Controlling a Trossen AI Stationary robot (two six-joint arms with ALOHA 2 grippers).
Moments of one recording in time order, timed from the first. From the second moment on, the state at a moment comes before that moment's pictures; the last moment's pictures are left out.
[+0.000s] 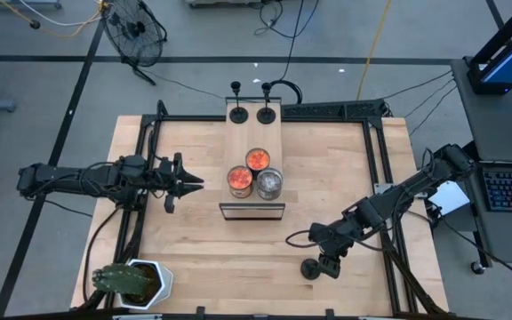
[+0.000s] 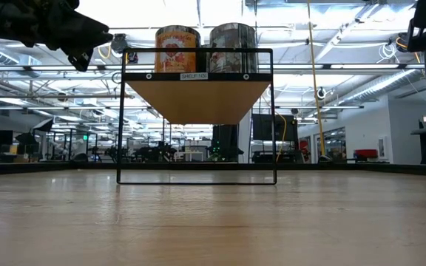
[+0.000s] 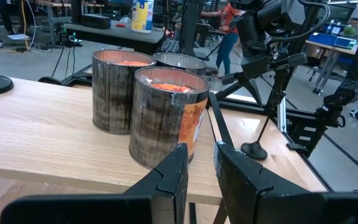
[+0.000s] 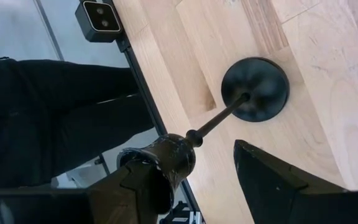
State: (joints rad) left arm 0.03 0.49 0.31 0.10 0.08 -0.17; right arm 0.53 1.40 1.04 -0.64 -0.29 1.10
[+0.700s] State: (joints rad) left arm 0.03 0.49 0.31 0.10 0.08 -0.17; right arm 0.51 1.40 1.04 -0.64 -0.29 1.08
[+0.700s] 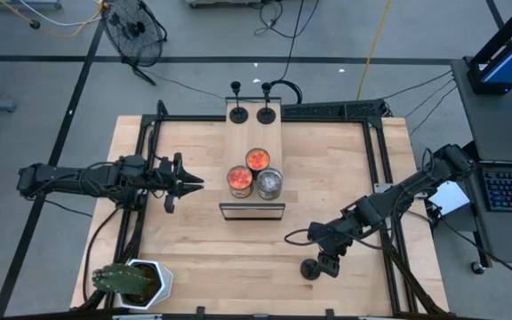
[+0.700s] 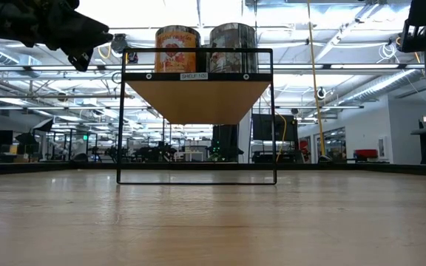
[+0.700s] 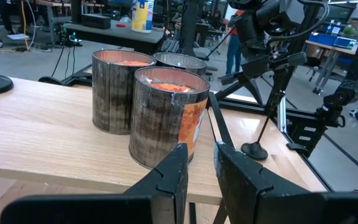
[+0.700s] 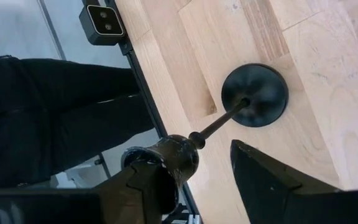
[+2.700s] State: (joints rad) left arm 0.03 0.49 0.31 0.10 0.08 -0.17; right arm 0.50 1.40 1.04 -0.66 -0.26 1.10
